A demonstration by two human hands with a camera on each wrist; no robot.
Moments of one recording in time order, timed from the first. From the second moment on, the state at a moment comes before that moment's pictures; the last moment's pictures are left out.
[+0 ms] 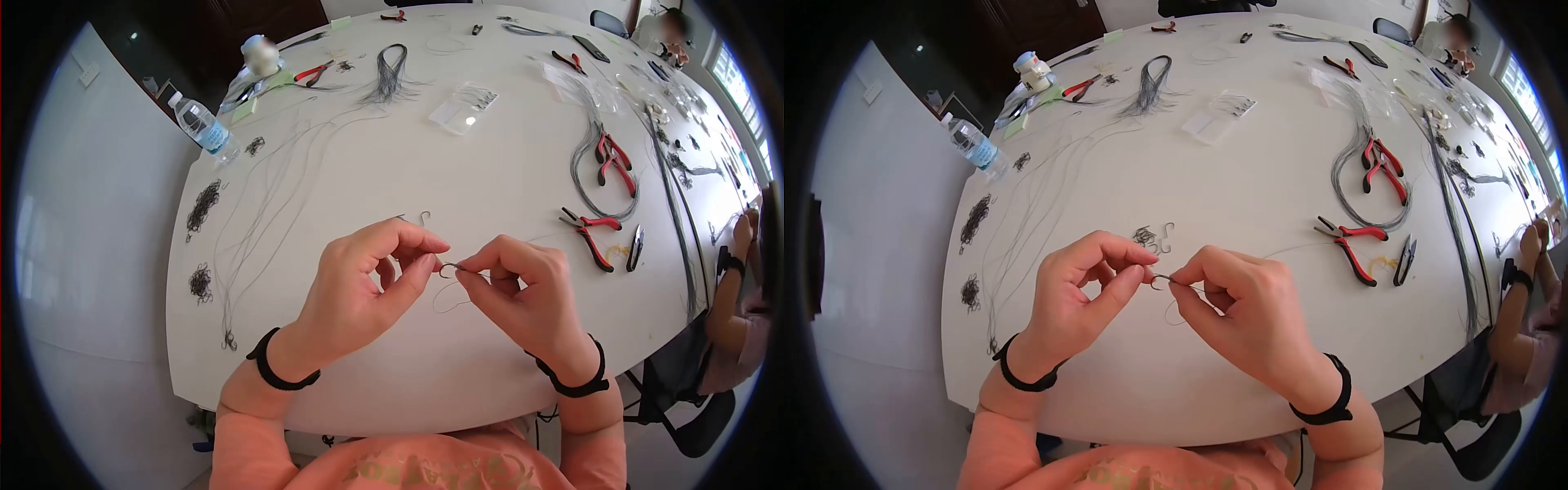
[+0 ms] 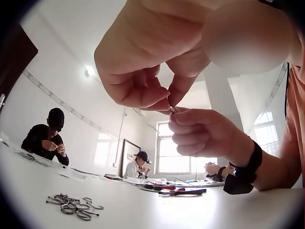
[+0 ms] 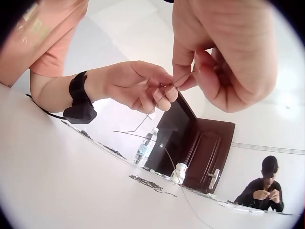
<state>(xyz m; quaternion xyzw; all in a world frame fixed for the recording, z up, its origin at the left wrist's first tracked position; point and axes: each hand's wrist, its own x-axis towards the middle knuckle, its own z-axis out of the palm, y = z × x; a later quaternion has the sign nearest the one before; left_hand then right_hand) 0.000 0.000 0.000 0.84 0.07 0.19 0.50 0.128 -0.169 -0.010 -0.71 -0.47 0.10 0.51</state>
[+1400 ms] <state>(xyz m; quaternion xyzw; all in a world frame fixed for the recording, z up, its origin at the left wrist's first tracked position) 0.008 -0.009 -0.024 0.86 -0.02 0.36 0.36 0.135 -0.186 -0.023 -0.75 -0.43 0.12 0.49</state>
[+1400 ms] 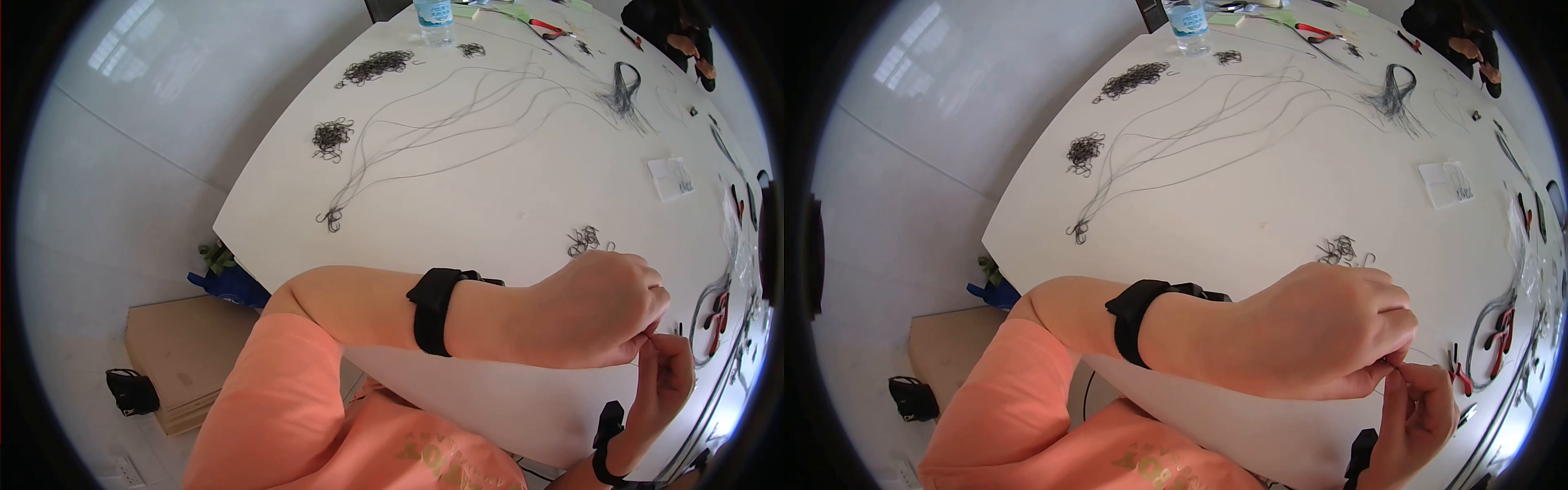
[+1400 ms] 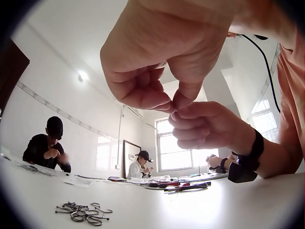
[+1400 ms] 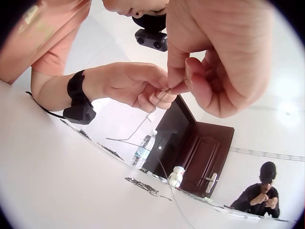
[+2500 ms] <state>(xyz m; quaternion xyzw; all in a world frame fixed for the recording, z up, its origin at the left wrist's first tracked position) -0.006 -0.021 -0.001 0.89 -0.06 0.39 0.23 0.121 -0.186 -0.002 -0.74 -0.49 0.01 0.46</state>
